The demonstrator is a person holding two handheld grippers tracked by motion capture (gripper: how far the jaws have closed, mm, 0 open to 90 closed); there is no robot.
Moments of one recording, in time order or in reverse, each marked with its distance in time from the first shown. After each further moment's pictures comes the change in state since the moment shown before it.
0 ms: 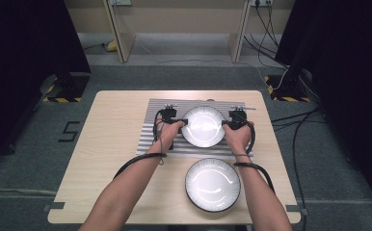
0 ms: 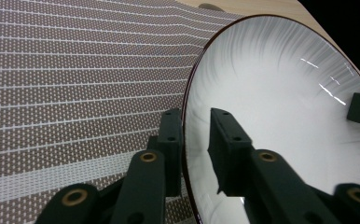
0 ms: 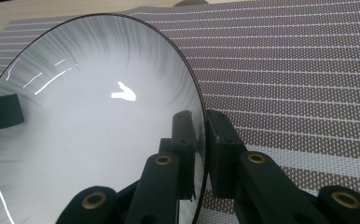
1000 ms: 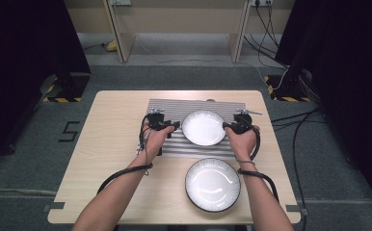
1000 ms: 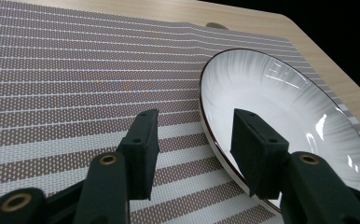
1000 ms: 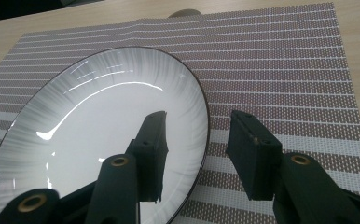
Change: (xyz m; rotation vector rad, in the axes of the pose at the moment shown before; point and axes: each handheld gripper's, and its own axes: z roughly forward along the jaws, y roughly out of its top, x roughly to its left) left arm 0.017 -0.017 -0.054 -0.091 0.002 0.039; right arm -0.002 -0.012 -0.029 -0.052 0.000 0.030
